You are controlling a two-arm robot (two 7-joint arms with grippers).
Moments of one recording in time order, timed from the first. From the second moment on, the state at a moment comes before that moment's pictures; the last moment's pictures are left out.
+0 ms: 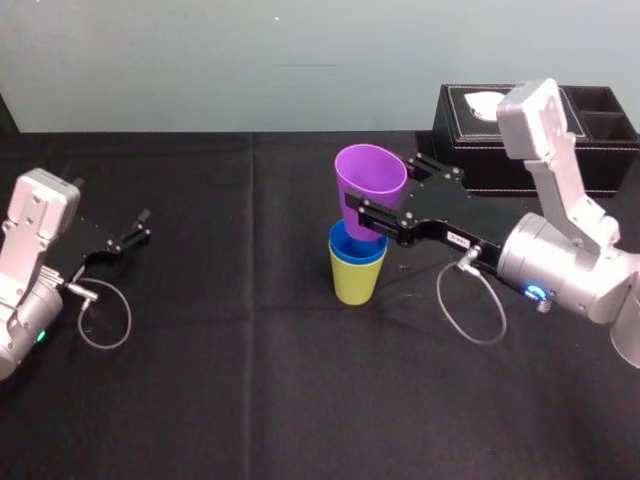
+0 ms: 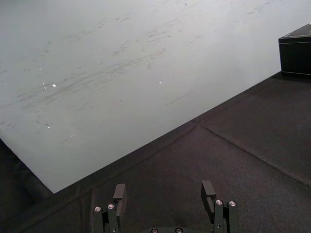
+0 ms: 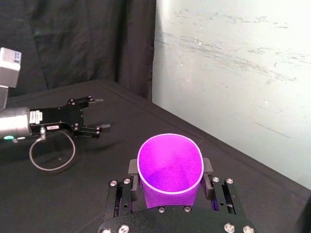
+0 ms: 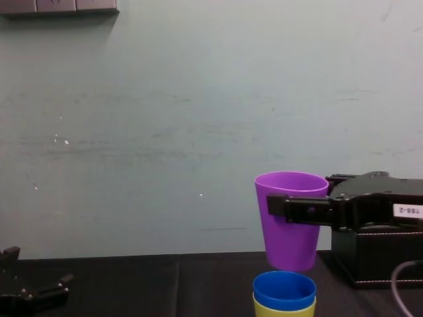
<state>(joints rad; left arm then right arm) -0.20 0.60 0.45 -1.41 -0.25 -0.12 0.03 0.22 0.52 -0.38 -1.74 0.40 0.20 0.43</state>
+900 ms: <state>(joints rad) -0.20 0.60 0.45 -1.41 -0.25 -0.12 0.03 0.31 0.48 -0.44 -1.59 0.38 0.13 0.46</state>
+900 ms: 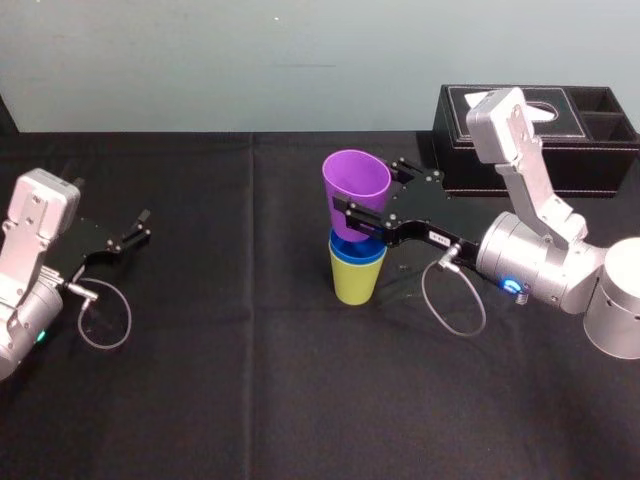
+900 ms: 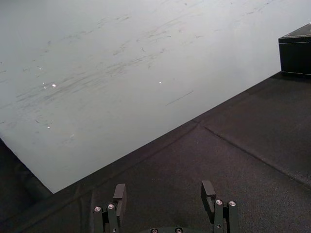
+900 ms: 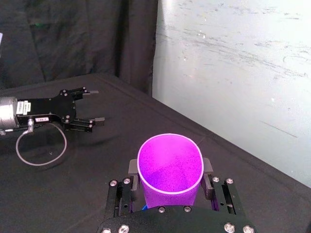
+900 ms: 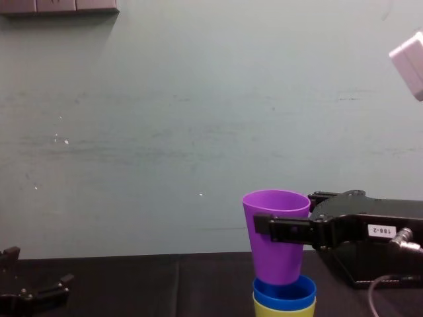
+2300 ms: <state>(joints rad) -0.20 0.60 0.45 -1.41 -0.25 -0.12 0.03 0.28 0.47 -0.45 -1.54 0.35 0.12 0.47</state>
